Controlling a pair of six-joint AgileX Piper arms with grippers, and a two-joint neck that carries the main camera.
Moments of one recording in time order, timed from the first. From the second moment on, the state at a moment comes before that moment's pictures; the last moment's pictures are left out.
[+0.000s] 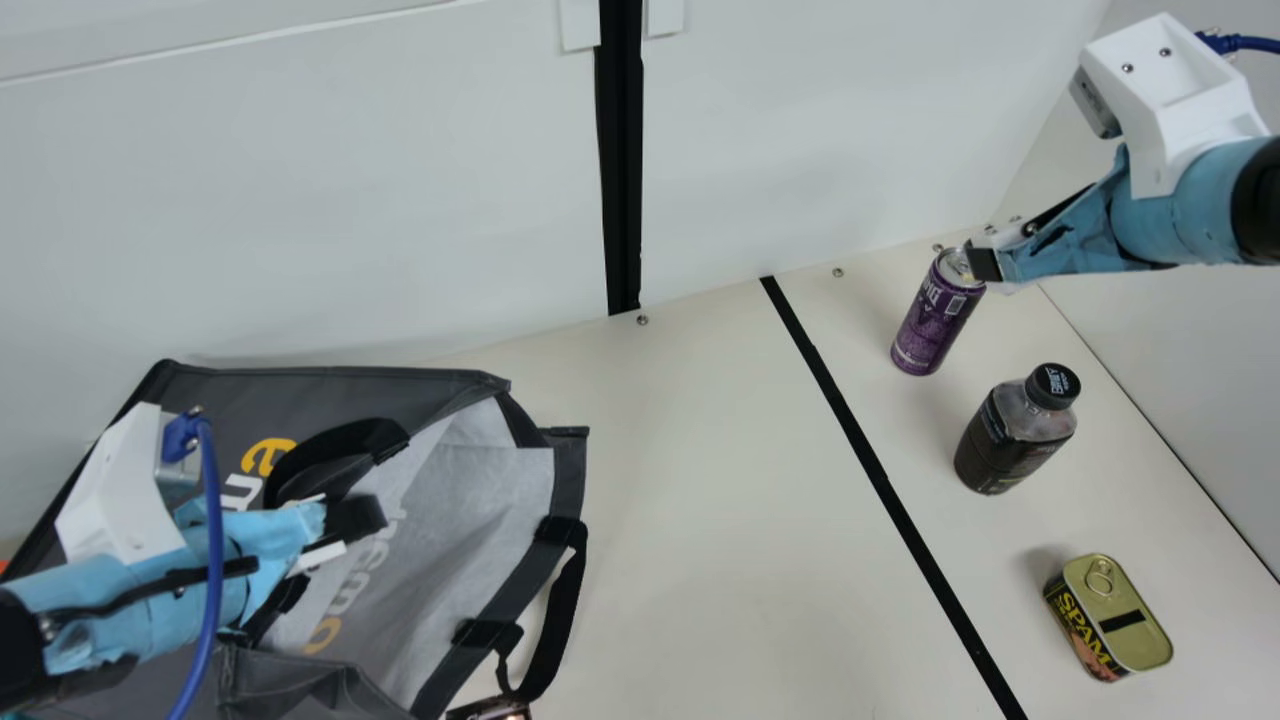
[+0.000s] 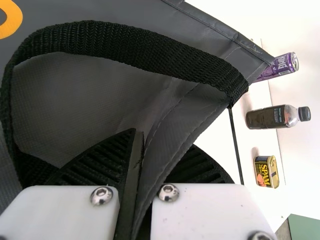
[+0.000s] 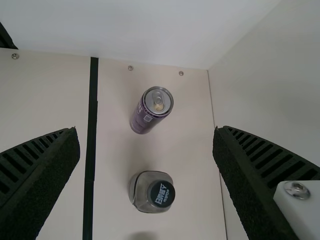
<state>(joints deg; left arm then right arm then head) -17.9 84.3 -72.8 -39.5 49.5 0.4 -25.4 87.5 -107.3 3.6 68.6 -28.0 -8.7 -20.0</state>
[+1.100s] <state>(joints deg) -17.9 84.3 -72.8 -39.5 49.5 0.4 -24.9 106.1 -120.1 2.7 69.8 -26.2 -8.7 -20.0</state>
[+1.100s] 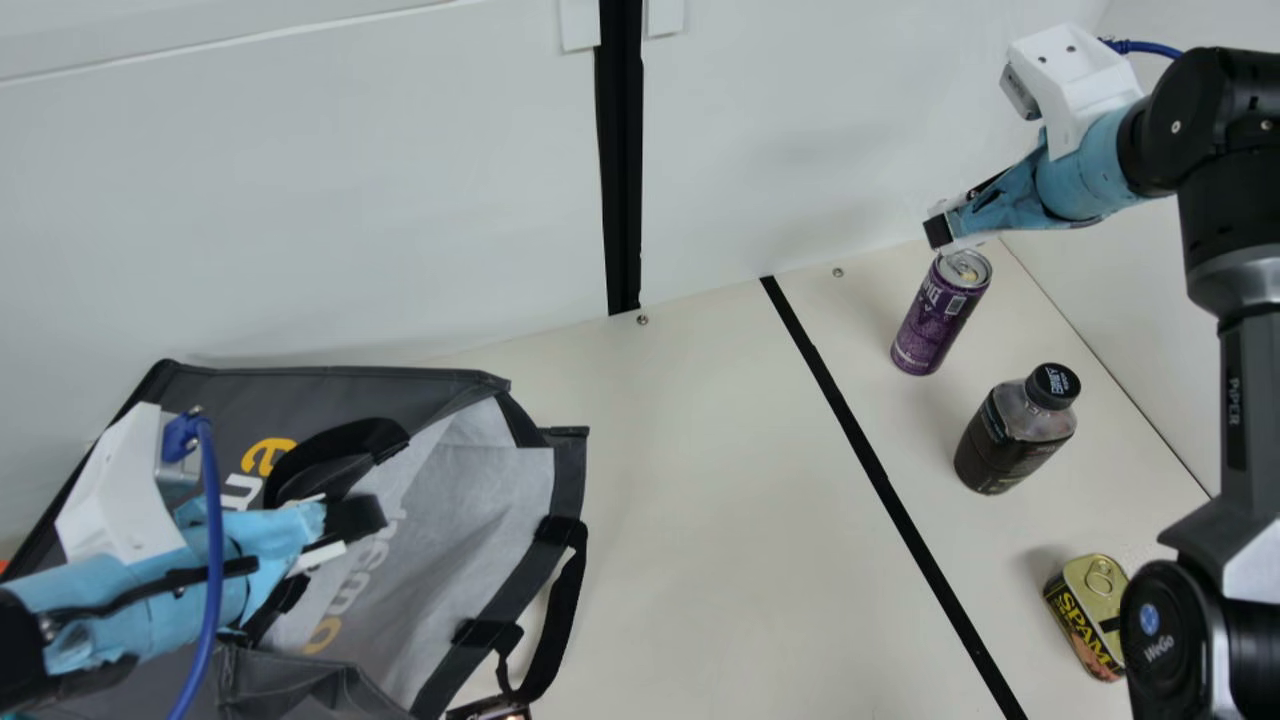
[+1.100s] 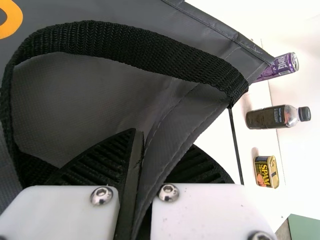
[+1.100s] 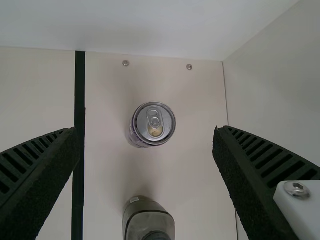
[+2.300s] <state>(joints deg) -17.9 84.3 -72.8 -39.5 49.5 0.4 -26.7 120.8 -125.2 1.2 69.8 -23.1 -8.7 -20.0</state>
